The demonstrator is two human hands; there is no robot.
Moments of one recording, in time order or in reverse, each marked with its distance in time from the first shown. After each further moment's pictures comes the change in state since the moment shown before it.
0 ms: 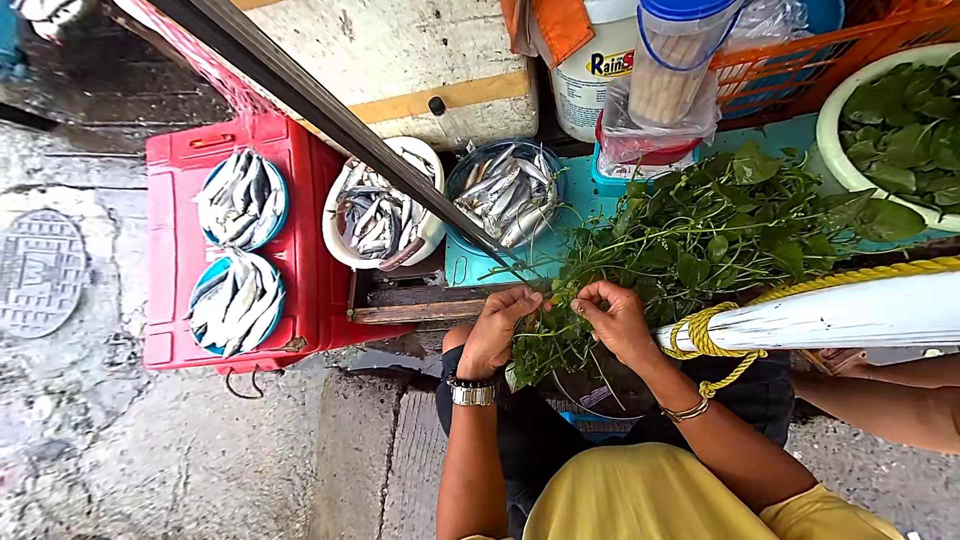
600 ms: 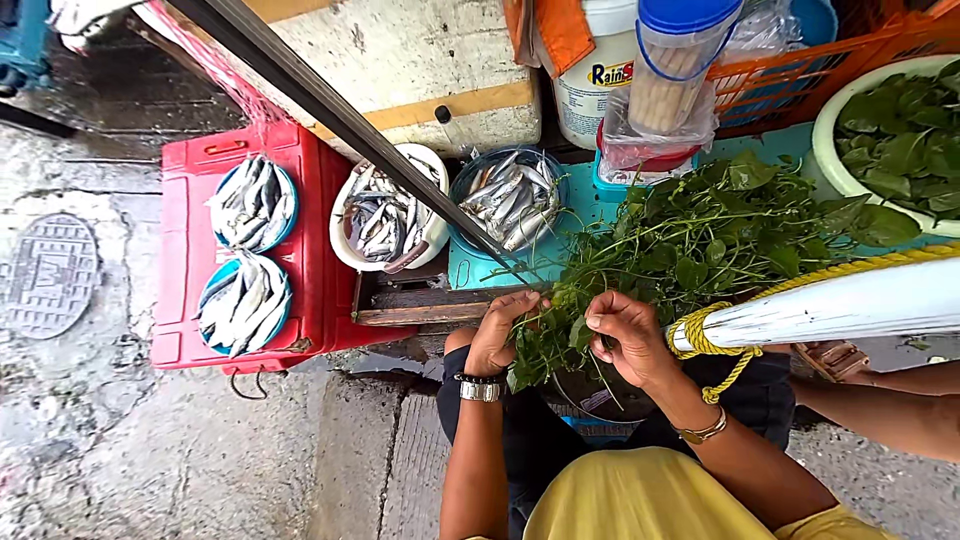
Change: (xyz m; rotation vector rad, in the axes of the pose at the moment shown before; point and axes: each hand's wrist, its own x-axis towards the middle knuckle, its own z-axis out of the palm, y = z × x) left_hand 0.003 -0.009 0.000 -0.284 0.053 -0.120; right_hand -0.028 -0.009 -0.007 0.818 -0.183 -0.092
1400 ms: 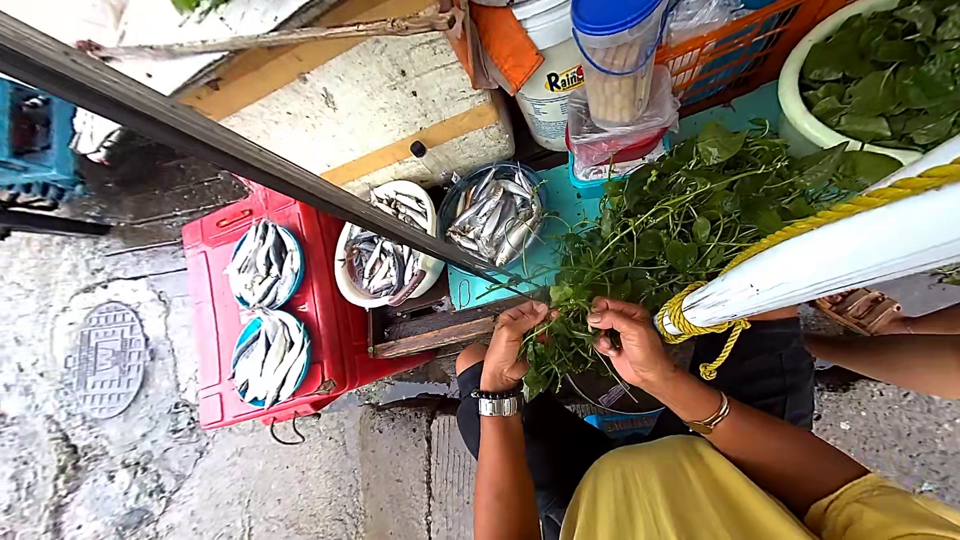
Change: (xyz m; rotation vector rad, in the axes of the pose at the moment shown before) left_hand 0.001 -0.004 0.010 -0.005 -0.076 -0.036; right_hand -0.008 0.011 0.003 0.070 0.218 0.029
